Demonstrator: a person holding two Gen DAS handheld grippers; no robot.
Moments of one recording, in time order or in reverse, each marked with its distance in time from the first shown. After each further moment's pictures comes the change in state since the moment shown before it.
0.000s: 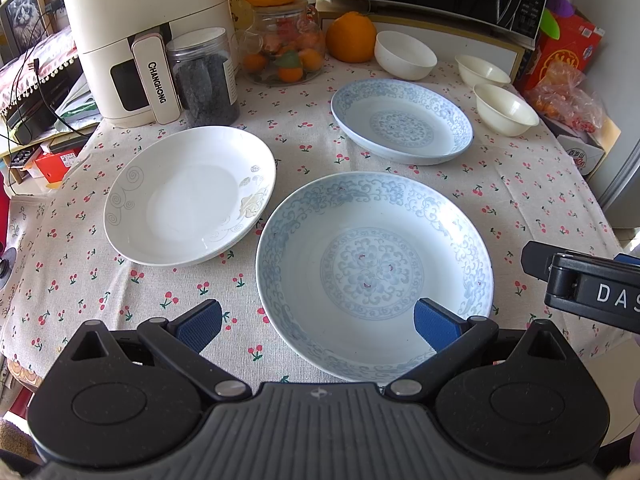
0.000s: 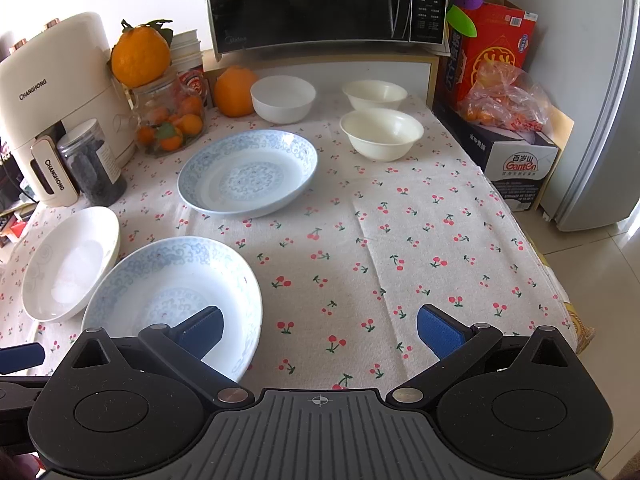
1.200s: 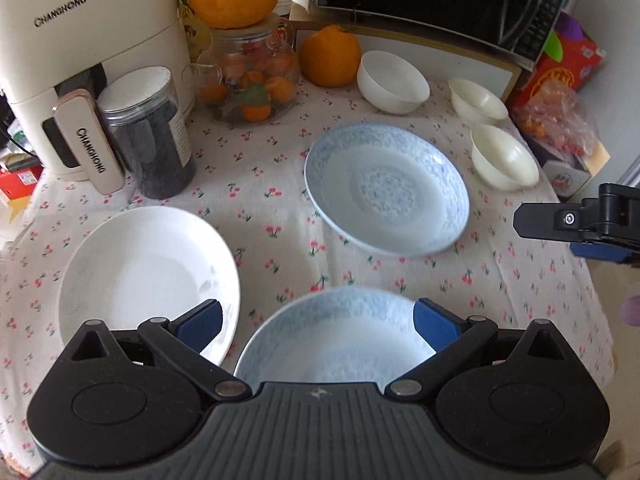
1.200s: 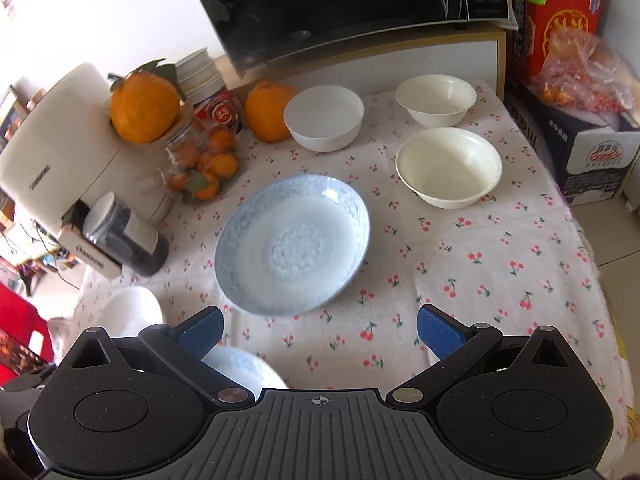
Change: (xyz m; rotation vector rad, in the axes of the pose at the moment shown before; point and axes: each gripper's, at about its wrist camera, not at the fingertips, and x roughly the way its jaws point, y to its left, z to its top) left arm 0.044 0.004 0.102 -0.001 0.069 -0.120; right arm 0.076 -0.033 0.130 0.106 0.164 0.289
